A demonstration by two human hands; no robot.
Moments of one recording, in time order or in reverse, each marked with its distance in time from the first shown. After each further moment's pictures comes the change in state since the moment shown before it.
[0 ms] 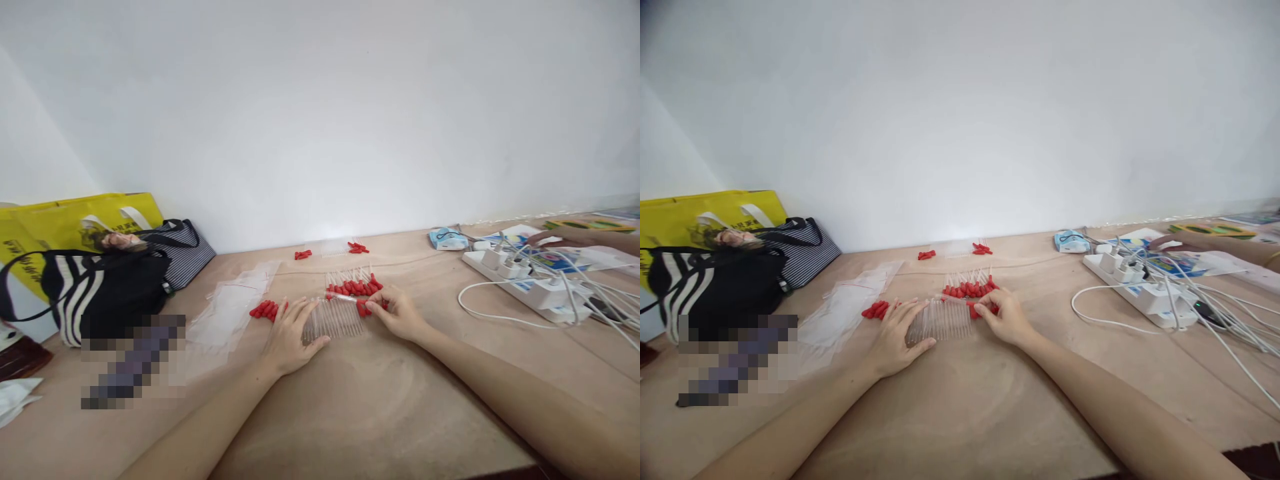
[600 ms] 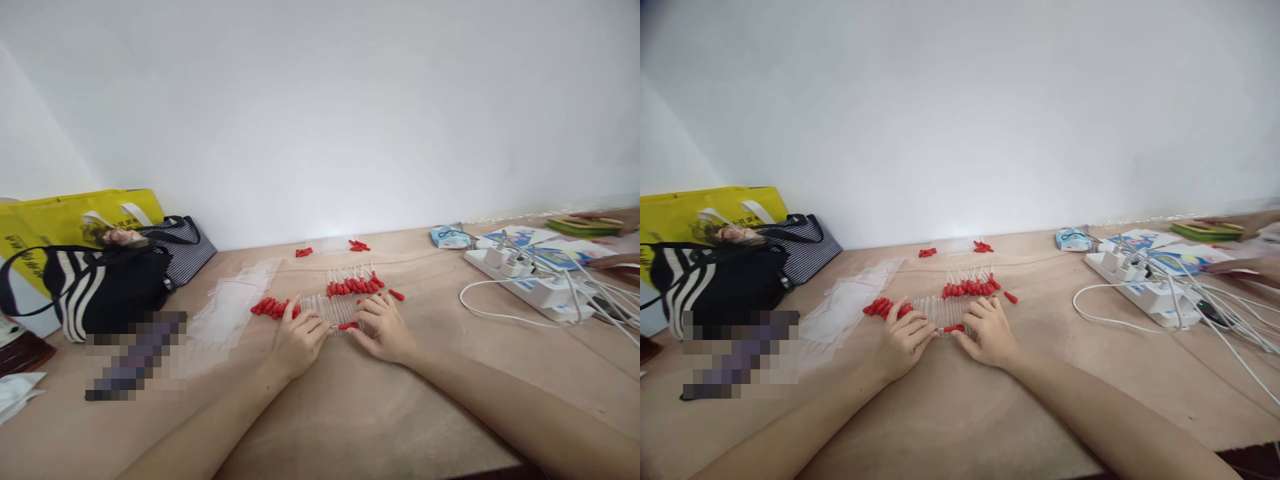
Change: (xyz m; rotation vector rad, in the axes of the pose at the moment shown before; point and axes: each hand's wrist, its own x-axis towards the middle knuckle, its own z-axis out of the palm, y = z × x) left_hand 0.002 0.021 0.006 0.083 0.290 0.282; right_hand -0.019 -0.033 0.022 -0.220 0.014 -0.318
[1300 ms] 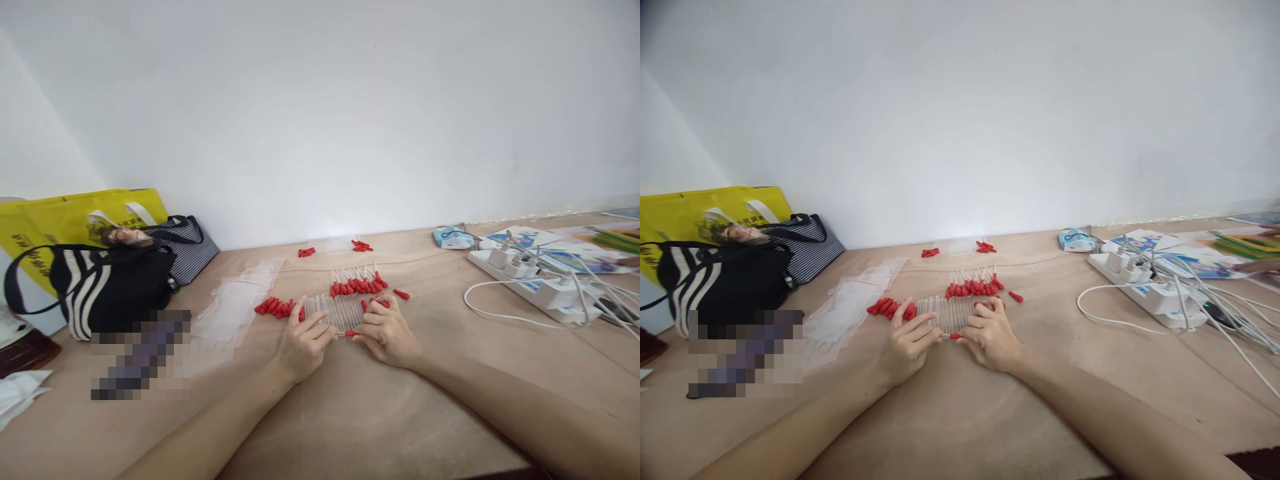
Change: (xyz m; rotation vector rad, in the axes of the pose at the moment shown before) left_hand -0.002 0.003 0.000 0.018 0.080 0.103; right_hand -0.003 0.001 0.000 -0.082 -0.009 -0.211
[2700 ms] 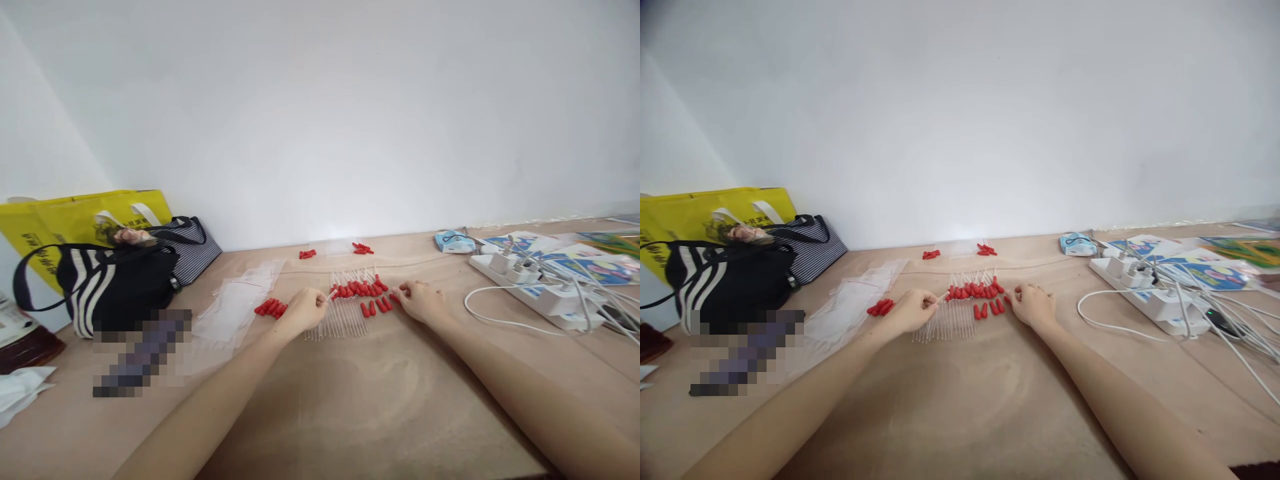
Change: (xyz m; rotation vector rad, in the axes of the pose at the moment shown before) left_hand 0.052 -0.033 0.004 -0.203 -0.569 -0.717; right_hand -0.006 0.076 -0.024 -0.257 -0.242 1.004
